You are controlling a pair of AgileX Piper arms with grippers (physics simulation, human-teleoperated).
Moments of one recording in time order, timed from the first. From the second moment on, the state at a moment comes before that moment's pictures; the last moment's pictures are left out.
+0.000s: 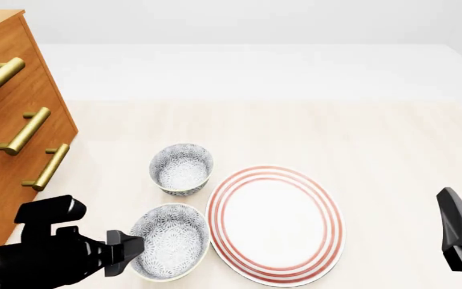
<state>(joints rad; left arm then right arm) -0.59 0.89 -0.25 0.26 -0.60 0.00 0.03 0.00 -0.01 0.02</state>
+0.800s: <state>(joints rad) -0.59 1.29 -0.17 -0.22 -0.69 -0.01 0.04 0.00 -0.02 0.03</state>
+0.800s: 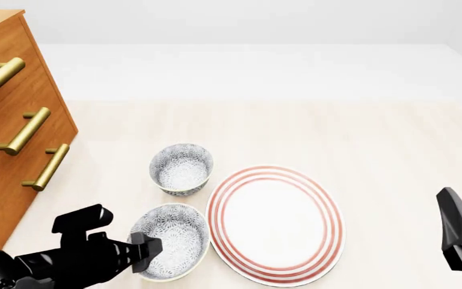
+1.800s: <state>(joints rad) -0.64 0.69 -0.49 0.65 -0.58 0.00 0.01 0.00 0.01 0.02</state>
